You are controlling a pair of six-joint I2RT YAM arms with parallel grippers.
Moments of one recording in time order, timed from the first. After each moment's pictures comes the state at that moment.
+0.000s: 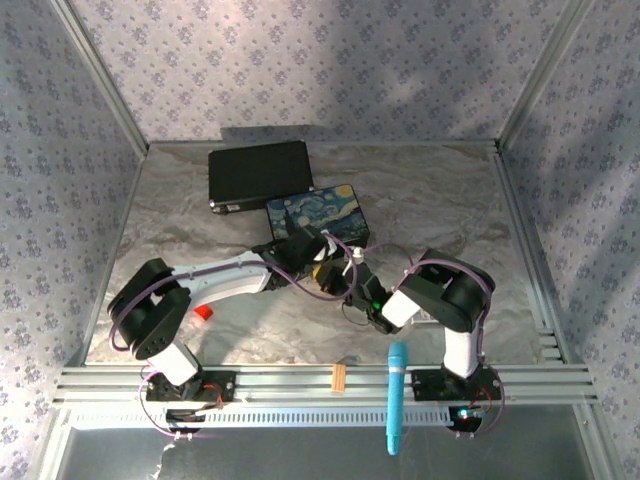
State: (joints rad) left arm -0.90 1.62 0.97 -0.32 -0.48 0.36; right arm 0.86 1.87 0.46 1.07 0.09 1.08
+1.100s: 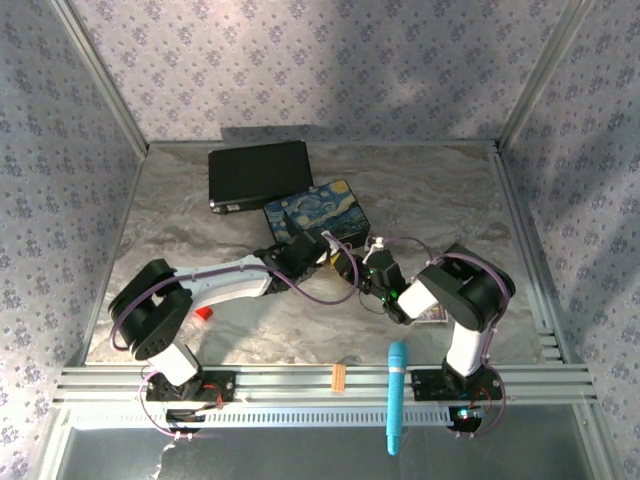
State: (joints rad) left arm -0.92 1.62 0.94 -0.26 -0.52 0.32; right arm 0.68 1.78 0.41 1.00 -0.10 1.15
